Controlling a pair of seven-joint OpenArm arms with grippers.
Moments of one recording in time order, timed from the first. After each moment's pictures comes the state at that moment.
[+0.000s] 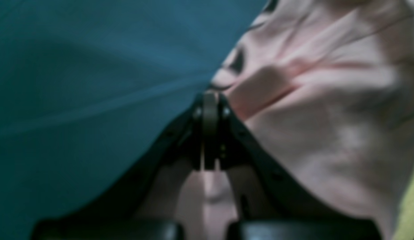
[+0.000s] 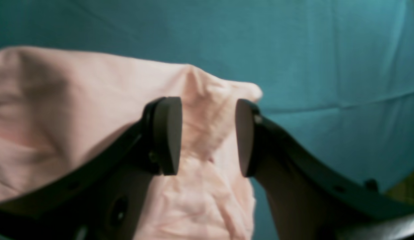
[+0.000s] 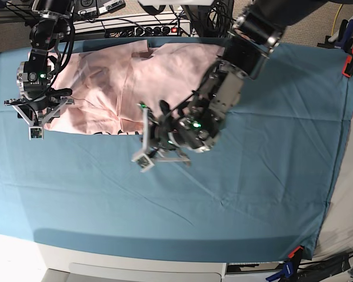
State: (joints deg) left arm -17.9 4.9 29.6 84.2 -12.6 -22.2 57.8; right arm -10.2 18.3 20.8 106.2 -5.8 9.5 -54.9
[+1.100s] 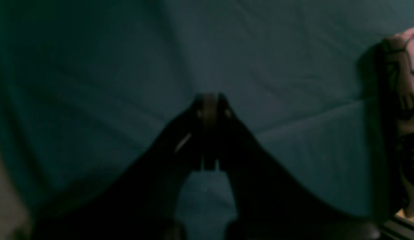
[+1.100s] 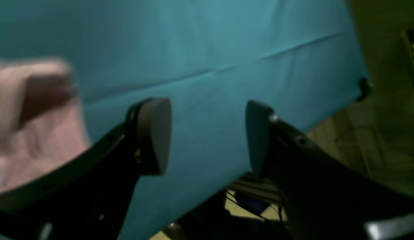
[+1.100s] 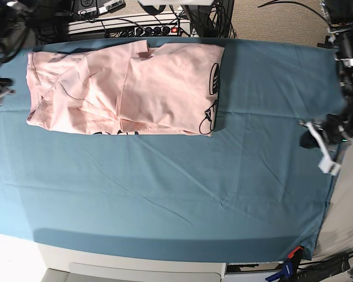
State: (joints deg) left arm -6.1 -29.9 -16.5 84.8 -46.1 -33.0 65.8; right arm -15.7 29.2 47.0 102.4 6.7 13.5 -53.0
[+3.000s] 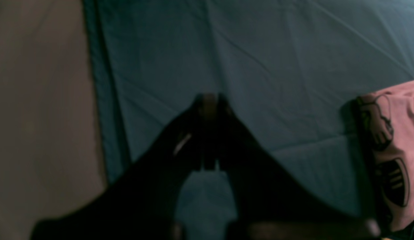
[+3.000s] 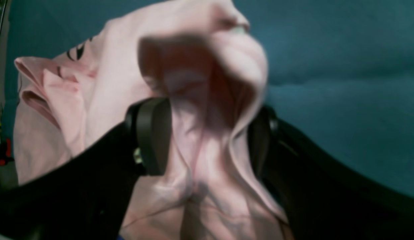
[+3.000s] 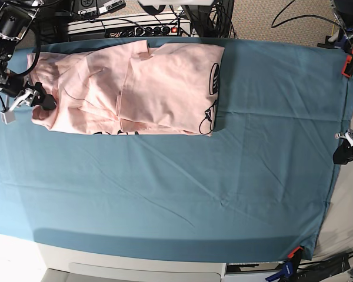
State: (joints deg) left arm -6.3 -33.3 -29.0 84.9 -55.0 -36.5 67.3; right arm -2.5 34.2 34.9 60.5 62.8 38.7 -71.7
